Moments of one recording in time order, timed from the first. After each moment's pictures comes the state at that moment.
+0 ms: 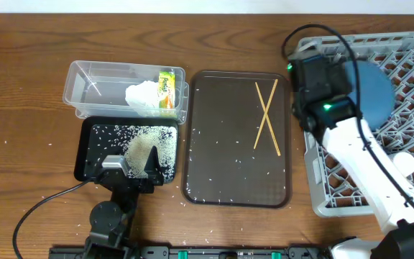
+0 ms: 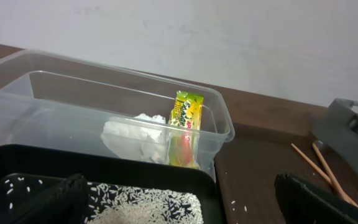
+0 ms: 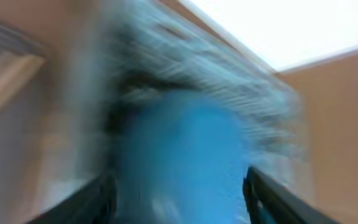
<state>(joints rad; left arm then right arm) -0.23 0.01 0.03 -0.13 -0.11 -0.28 0.37 1.52 1.20 -0.56 0.64 -0.22</state>
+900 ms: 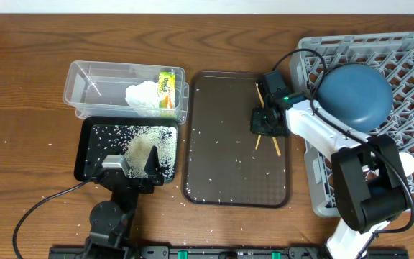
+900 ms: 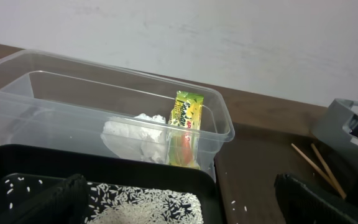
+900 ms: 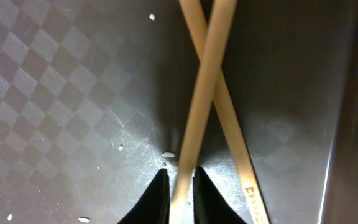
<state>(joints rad) -0.23 0.01 0.03 -0.13 -0.11 -0.28 0.39 1.90 1.19 -0.62 -0.06 0.55</state>
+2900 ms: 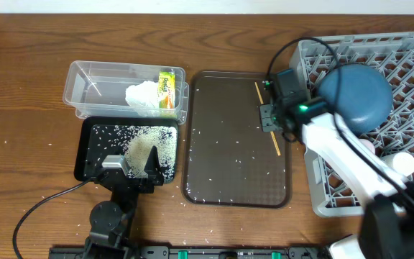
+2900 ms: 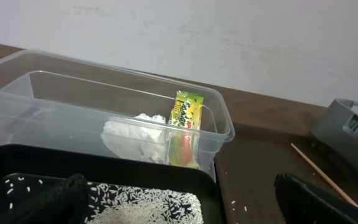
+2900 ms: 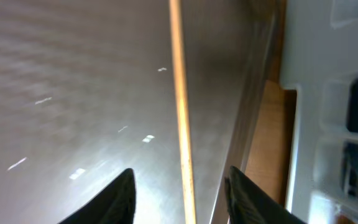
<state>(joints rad) -0.23 0.01 0.03 -0.13 -0.11 -0.28 0.41 1.68 1.15 -0.62 0.15 0.25</state>
